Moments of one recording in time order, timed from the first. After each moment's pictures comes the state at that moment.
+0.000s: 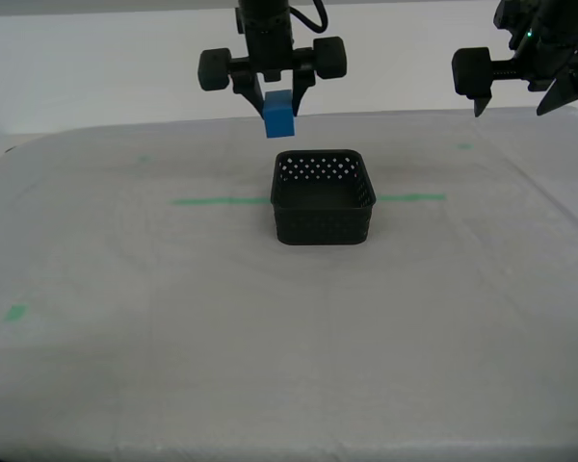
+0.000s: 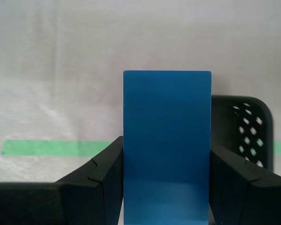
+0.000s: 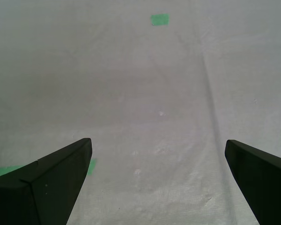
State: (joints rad) arm 0 0.16 1.75 1.13 -0.31 0.18 0.20; arm 1 -0.61 2.21 1.90 -0.82 -0.19 -0.62
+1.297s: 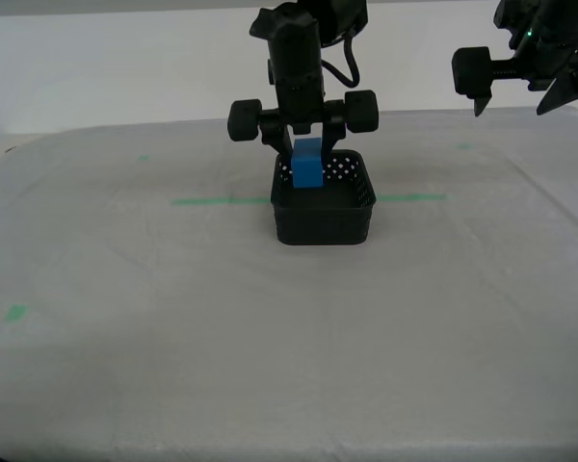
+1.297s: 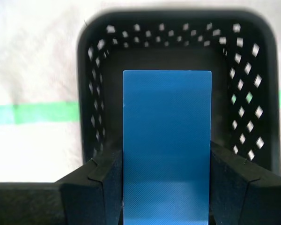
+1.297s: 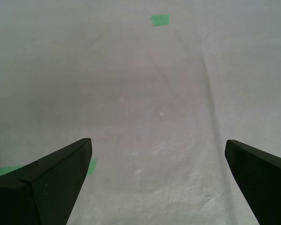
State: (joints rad) arm 0 0.16 1.75 1.13 -0.31 0.18 0.20; arm 1 -0.72 2.25 1.74 -0.68 -0.15 -0.66
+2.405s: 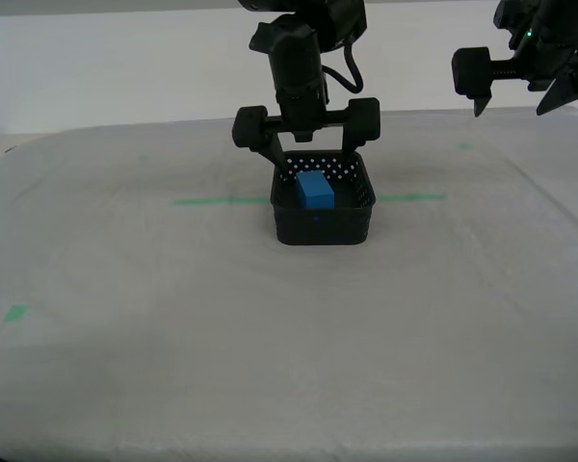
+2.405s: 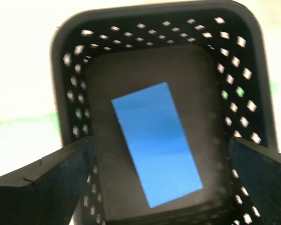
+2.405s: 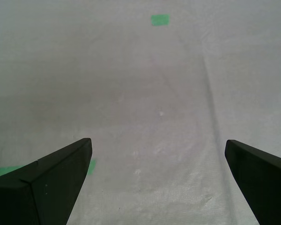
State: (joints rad) arm 0 0.16 1.75 1.13 -0.31 0.18 0.20; arm 1 -0.72 2.25 1.70 -0.59 -0.12 -0.57
